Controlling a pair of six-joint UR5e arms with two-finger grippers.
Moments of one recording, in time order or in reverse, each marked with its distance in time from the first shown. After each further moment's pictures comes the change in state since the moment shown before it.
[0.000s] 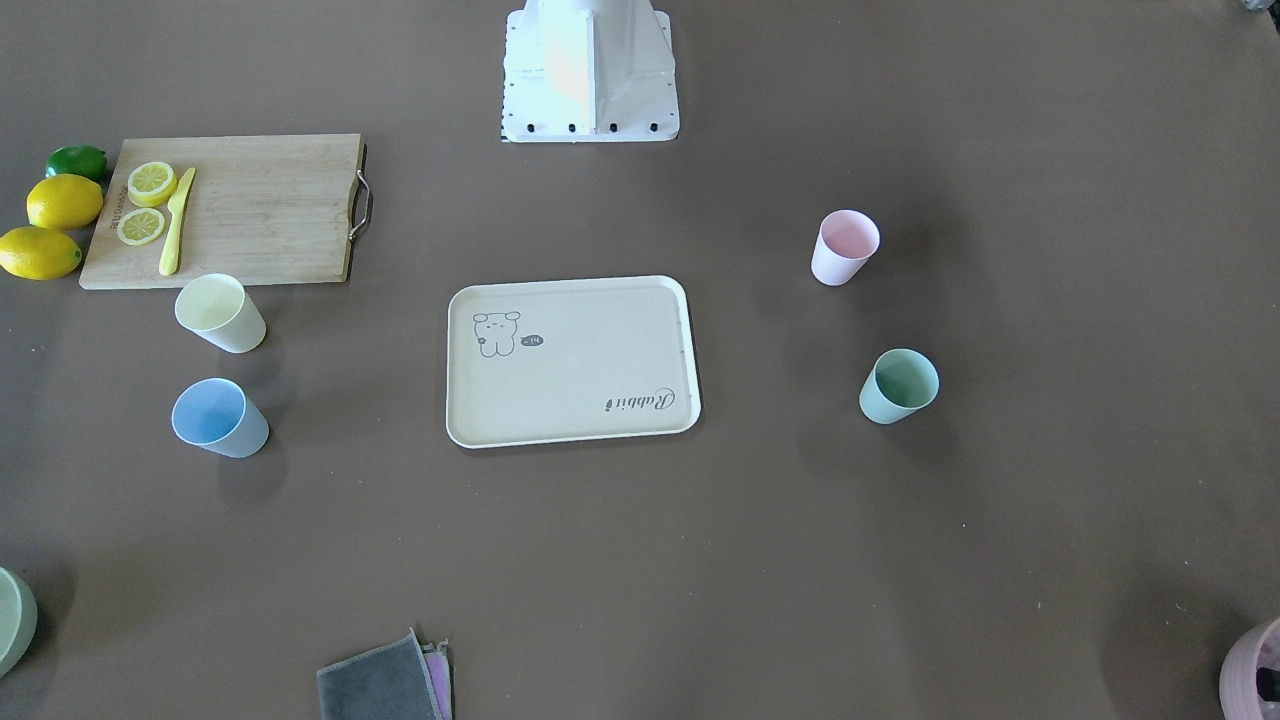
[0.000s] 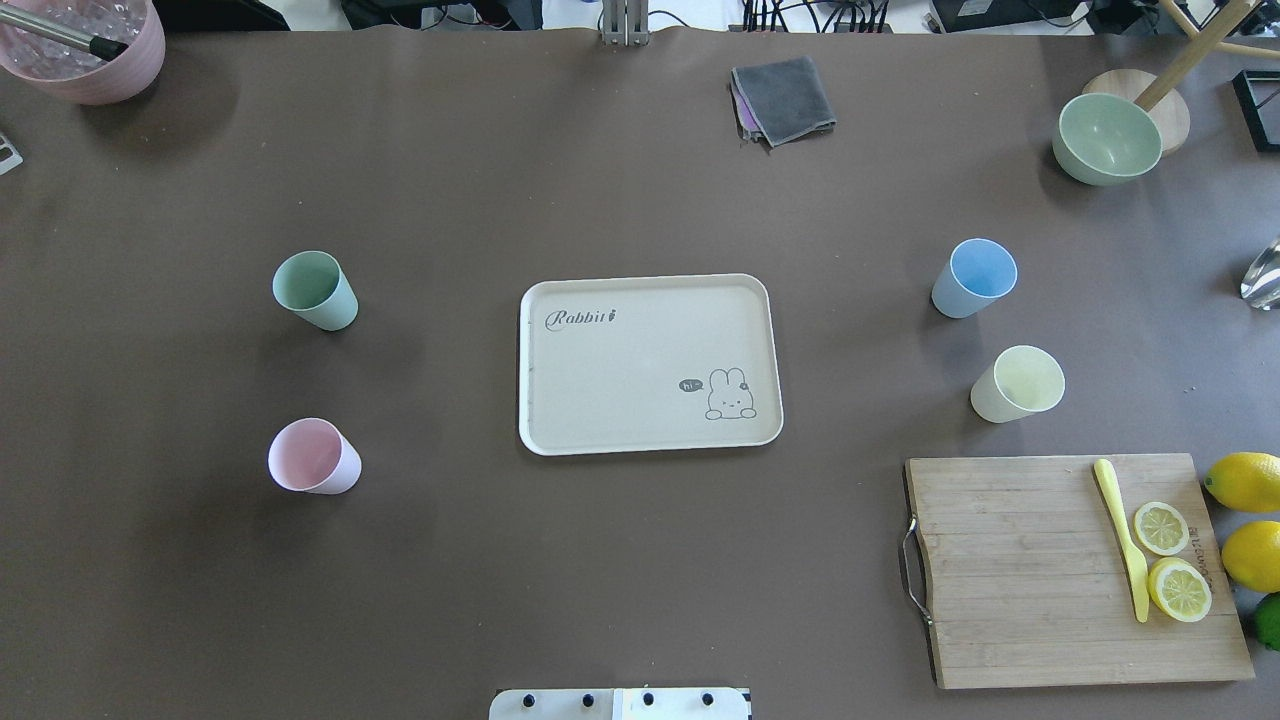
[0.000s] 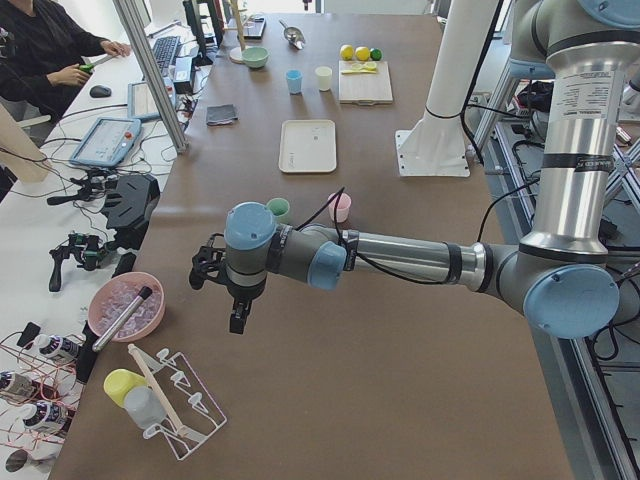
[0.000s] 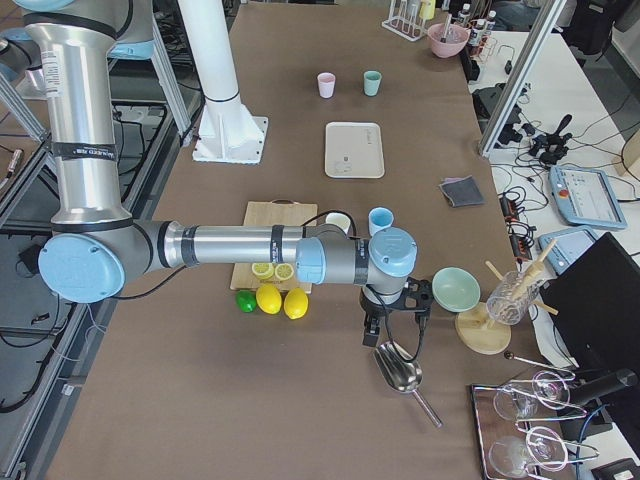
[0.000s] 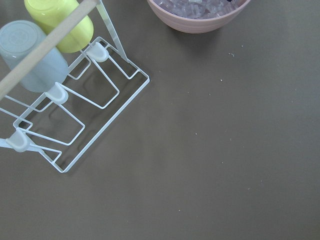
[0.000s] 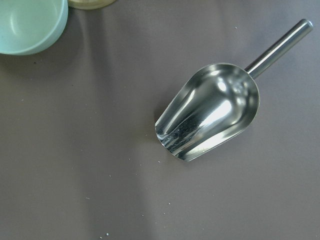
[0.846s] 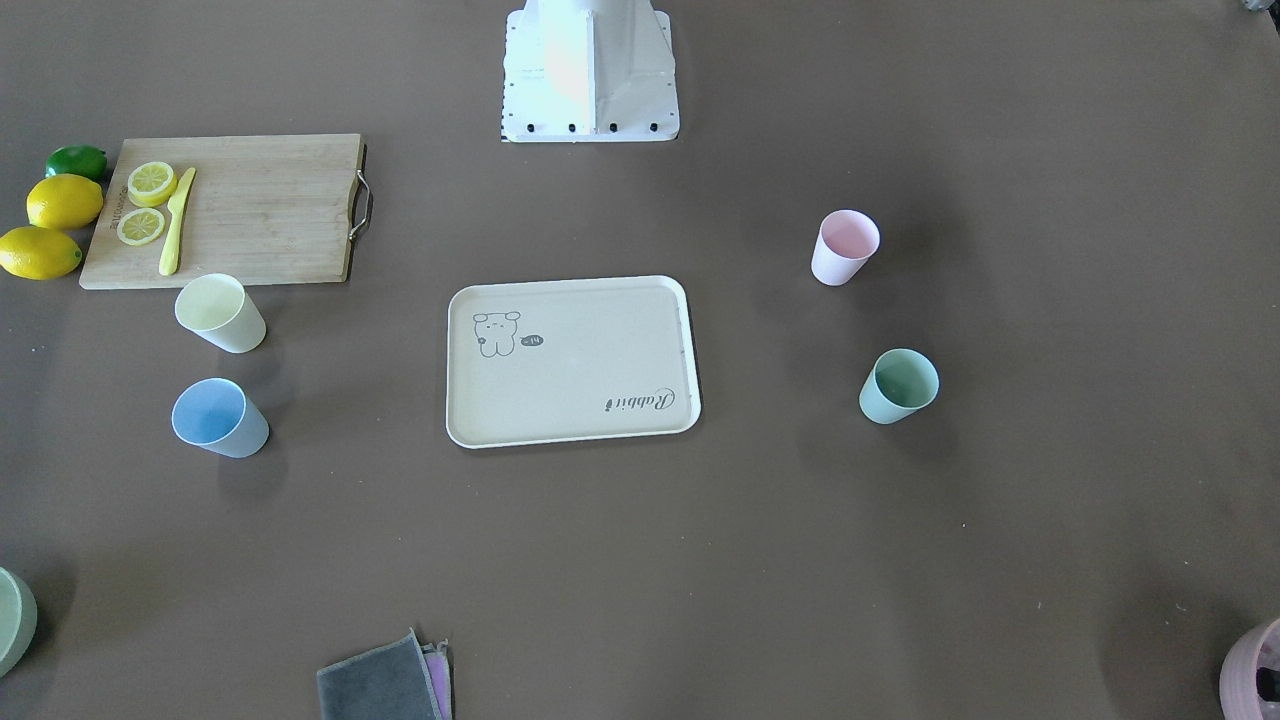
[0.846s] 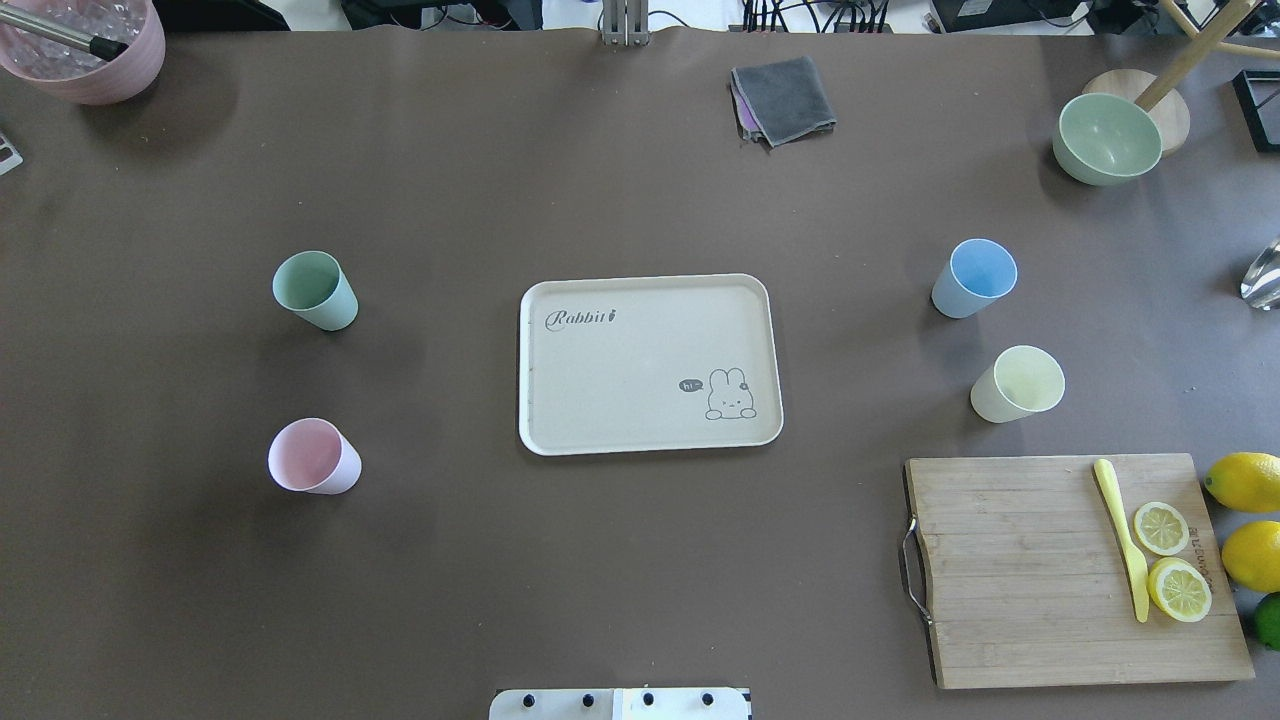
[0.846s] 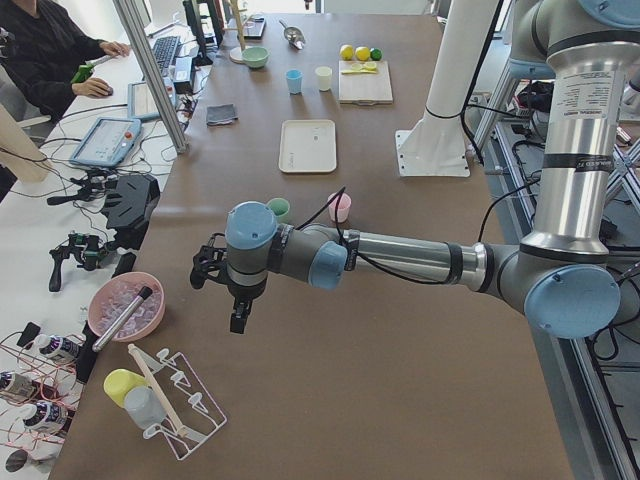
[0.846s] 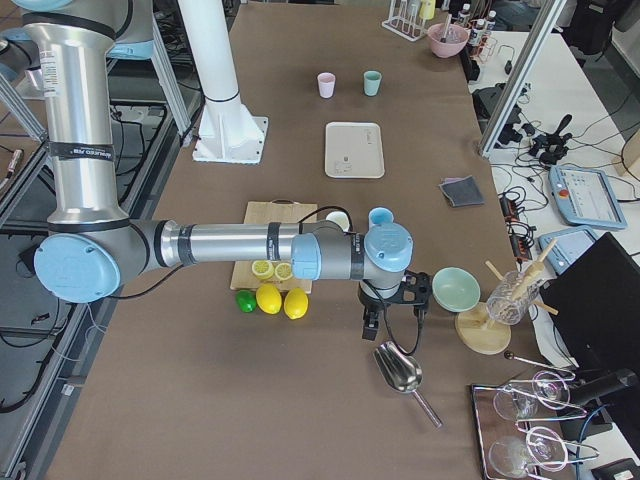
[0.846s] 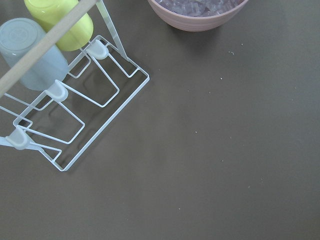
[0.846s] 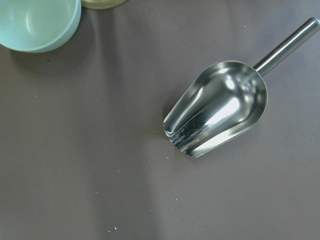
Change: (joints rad) left arm 0.000 0.003 -0.005 0.001 0.001 0.000; right arm 0.006 -0.020 0.025 0.006 0.020 -0.003
